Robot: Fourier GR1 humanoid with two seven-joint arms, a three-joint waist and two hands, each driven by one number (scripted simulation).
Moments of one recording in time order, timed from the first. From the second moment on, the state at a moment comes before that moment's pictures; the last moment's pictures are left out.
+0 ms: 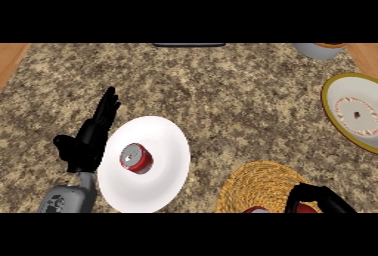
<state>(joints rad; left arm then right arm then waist) -0.14 0.10 -0.09 -1.55 -0.01 0.11 0.09 0.29 -0.41 0.16 -1.66 0.39 0.31 -0.33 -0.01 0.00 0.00</state>
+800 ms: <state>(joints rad) -0.15 0.11 -0.06 -1.54 0.00 0.10 0.09 0.50 -0.77 -0.18 -1.78 -0.02 0.39 -0.86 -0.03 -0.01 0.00</state>
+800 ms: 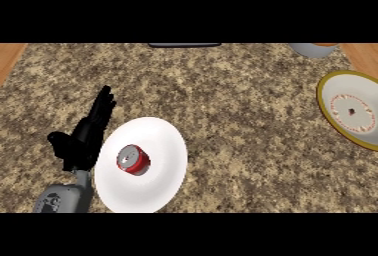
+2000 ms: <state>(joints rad) -0.17 0.08 -0.07 -1.52 -0.02 0.09 0.09 0.29 -1.02 -0.59 -1.91 -0.50 0.42 -0.29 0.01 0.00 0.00</state>
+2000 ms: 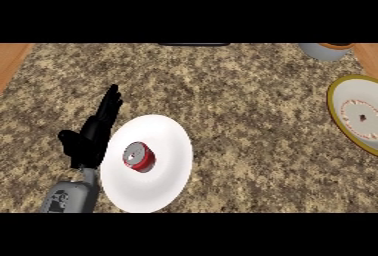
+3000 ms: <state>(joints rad) -0.18 0.07 -0.08 -1.54 -0.03 0.07 0.09 -0.36 -0.92 -0.14 -1.06 0.20 0.11 -0.57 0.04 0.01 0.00</state>
